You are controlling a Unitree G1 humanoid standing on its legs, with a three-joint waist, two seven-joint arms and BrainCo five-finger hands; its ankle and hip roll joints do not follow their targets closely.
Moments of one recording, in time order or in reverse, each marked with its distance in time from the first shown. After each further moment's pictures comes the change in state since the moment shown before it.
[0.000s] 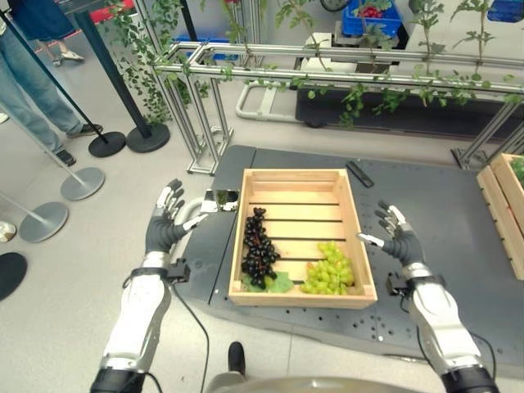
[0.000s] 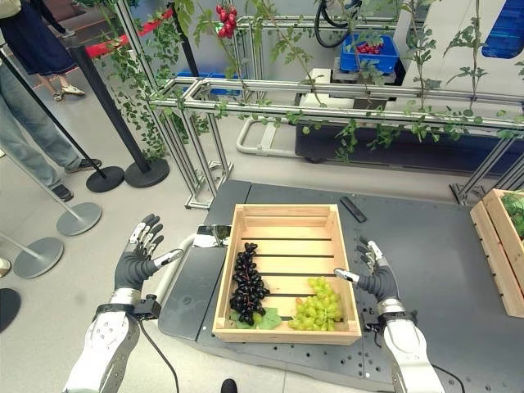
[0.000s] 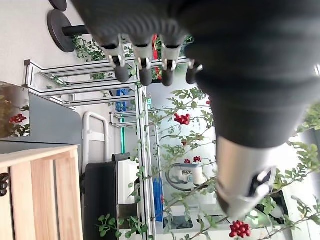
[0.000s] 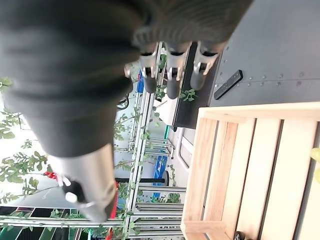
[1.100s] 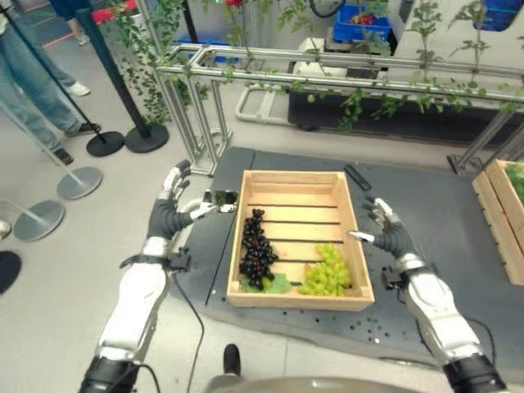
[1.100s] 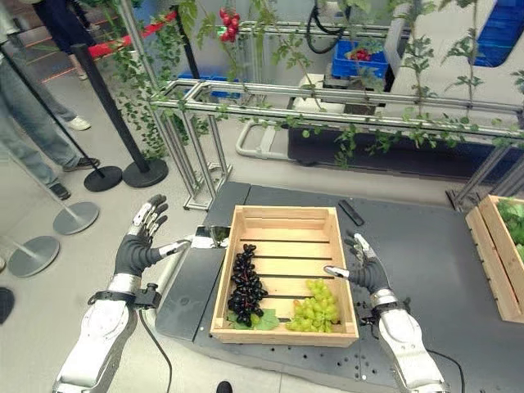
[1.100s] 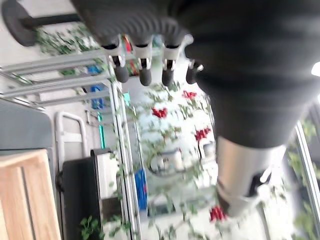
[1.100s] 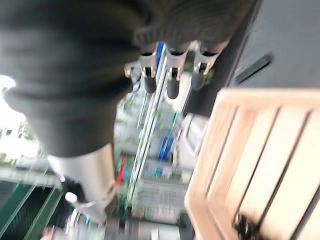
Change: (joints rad) left arm -0.027 0.044 -0.013 -0.092 0.031 -0.004 -0.008; right arm -0.081 -0.074 0.099 -0.026 -0.026 0.014 0.021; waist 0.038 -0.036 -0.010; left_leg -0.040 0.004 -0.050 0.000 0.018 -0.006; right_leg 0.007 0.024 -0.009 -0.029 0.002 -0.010
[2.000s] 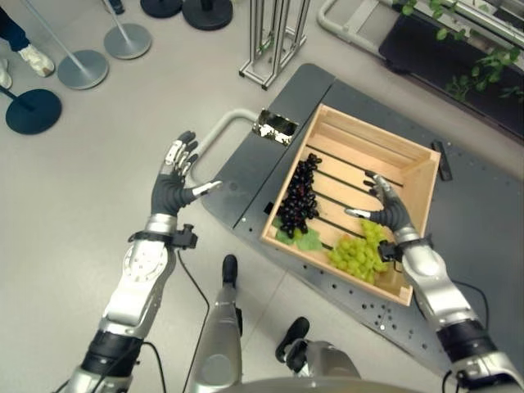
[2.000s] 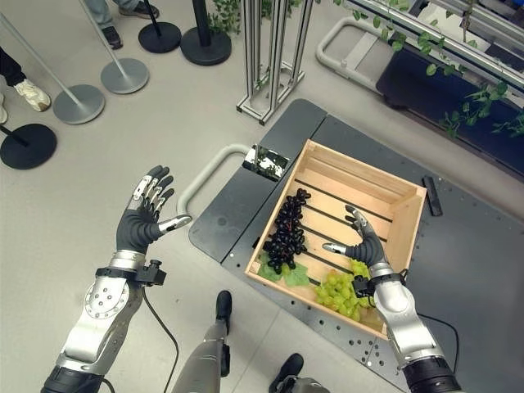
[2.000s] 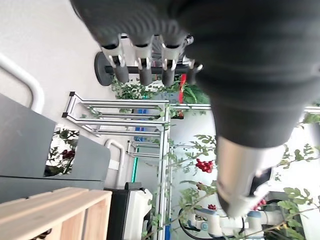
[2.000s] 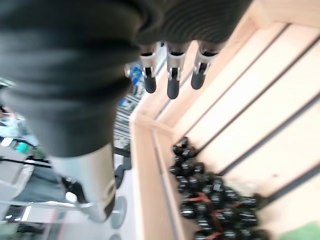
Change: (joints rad) left arm -0.173 0.078 -0.056 -0.028 -0.073 0.000 0.012; right arm -0.192 -0.045 0.019 0.176 -0.103 0.024 -0.066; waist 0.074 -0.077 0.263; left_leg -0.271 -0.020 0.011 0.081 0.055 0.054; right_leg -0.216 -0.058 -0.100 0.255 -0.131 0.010
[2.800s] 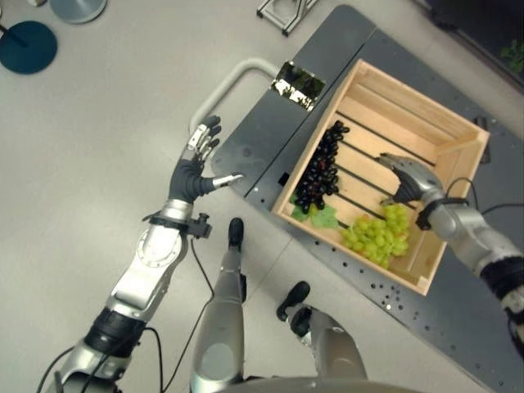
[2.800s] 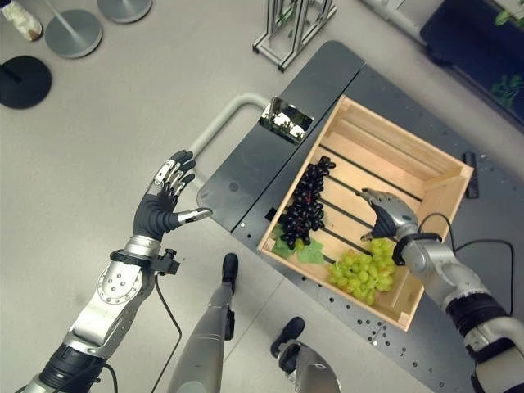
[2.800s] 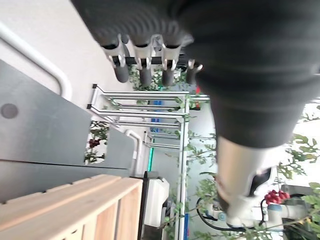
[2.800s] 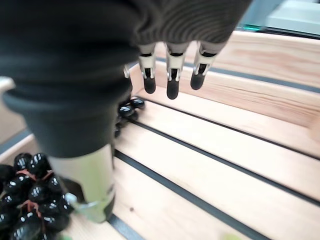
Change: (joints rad) left arm -0.104 0.075 -0.147 0.000 -0.002 -0.030 0.037; right arm -0.395 -0.433 0.402 0.261 -0.566 -0.002 -0.081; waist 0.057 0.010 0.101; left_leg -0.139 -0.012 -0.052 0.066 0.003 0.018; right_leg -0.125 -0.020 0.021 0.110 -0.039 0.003
